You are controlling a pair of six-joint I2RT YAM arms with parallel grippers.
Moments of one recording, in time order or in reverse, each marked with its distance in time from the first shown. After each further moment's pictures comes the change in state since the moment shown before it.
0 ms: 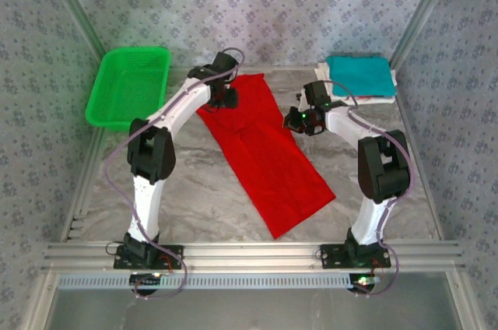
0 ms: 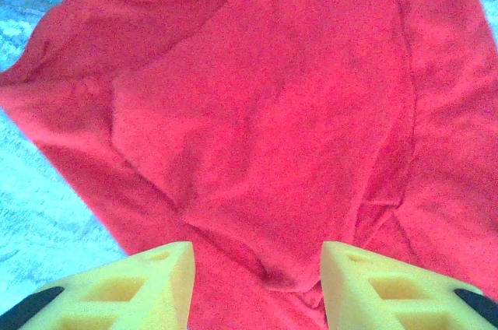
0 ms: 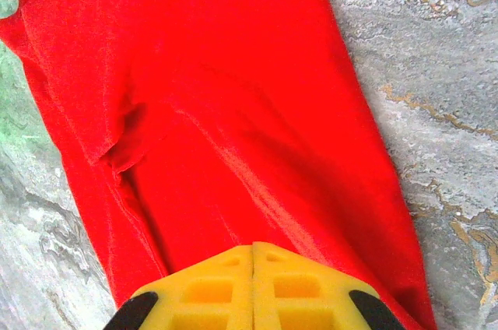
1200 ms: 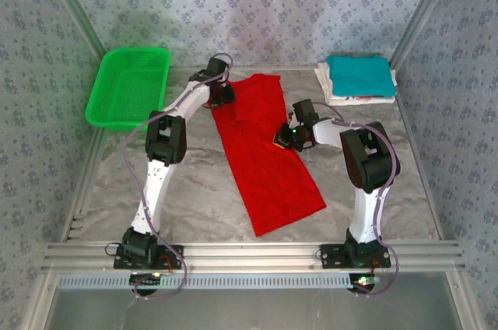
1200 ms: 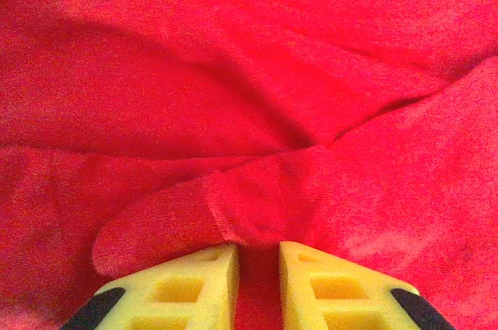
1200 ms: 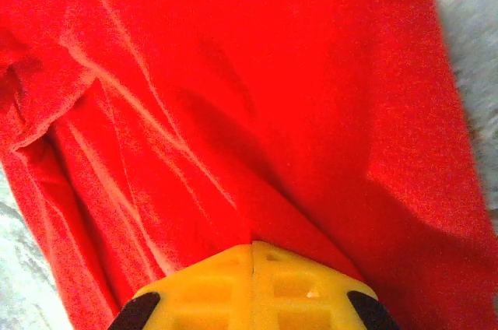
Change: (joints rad) left arm 0.139 0.482 0.390 0.217 0.256 -0.142; right arm 0.082 0.137 -0.147 0.260 -0.067 0.240
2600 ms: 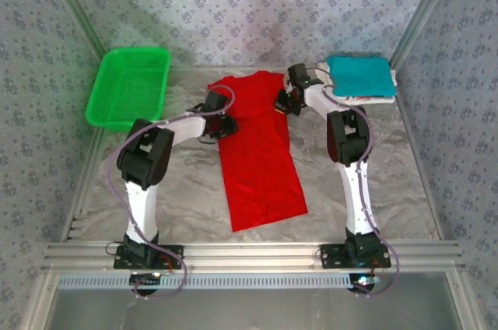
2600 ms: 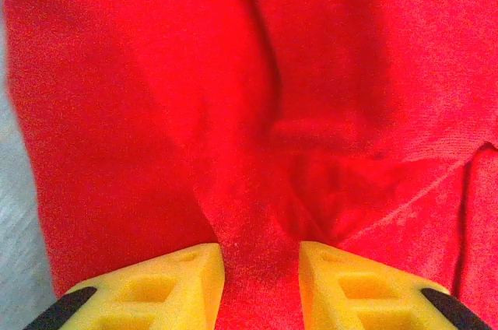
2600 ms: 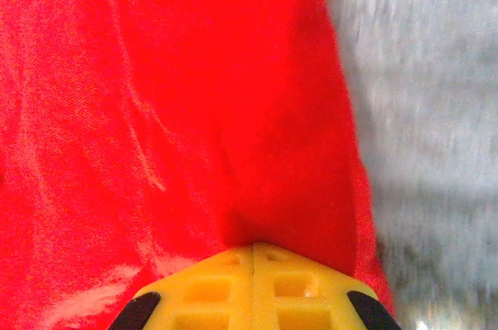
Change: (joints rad) left arm -0.122 -0.562 -1.019 0.476 -0.024 -0.172; right arm -0.103 0.492 0.882 -0.415 0.138 -0.111
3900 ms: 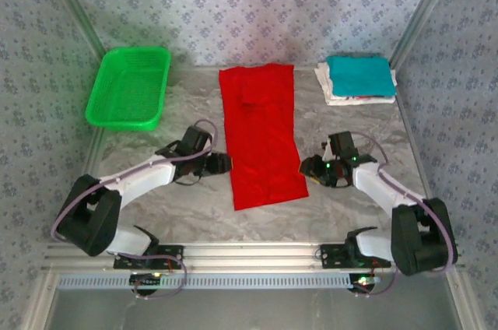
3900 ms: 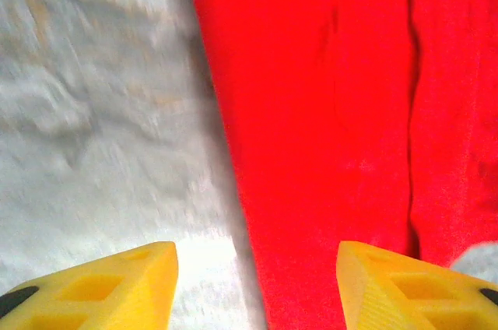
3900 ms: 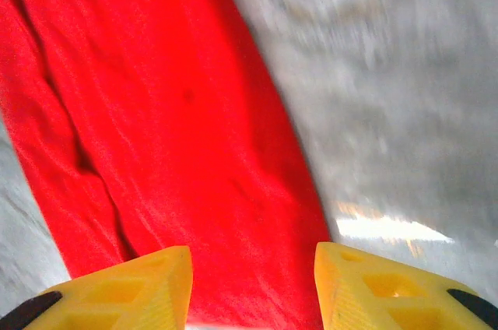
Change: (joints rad) left arm -0.123 -0.694 -0.660 -0.043 0.121 0.036; right arm -0.023 -1.229 -1.429 0.142 -0.106 -0.010
